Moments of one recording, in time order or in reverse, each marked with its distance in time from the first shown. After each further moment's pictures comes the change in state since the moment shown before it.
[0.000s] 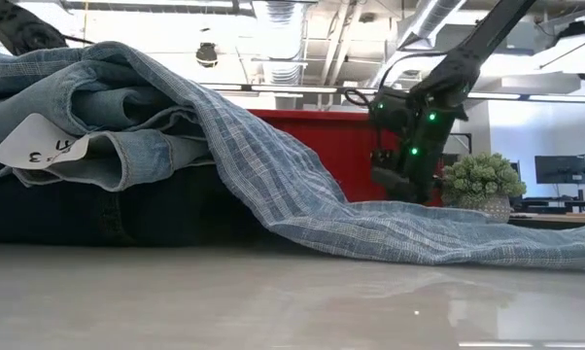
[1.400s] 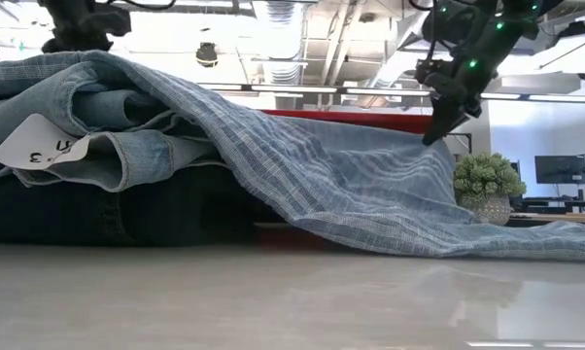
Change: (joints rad) left arm -0.006 -0.152 0.721 -0.633 0.045 0.522; right arm 0.055 -0.609 -0.002 -0.383 0.015 -0.173
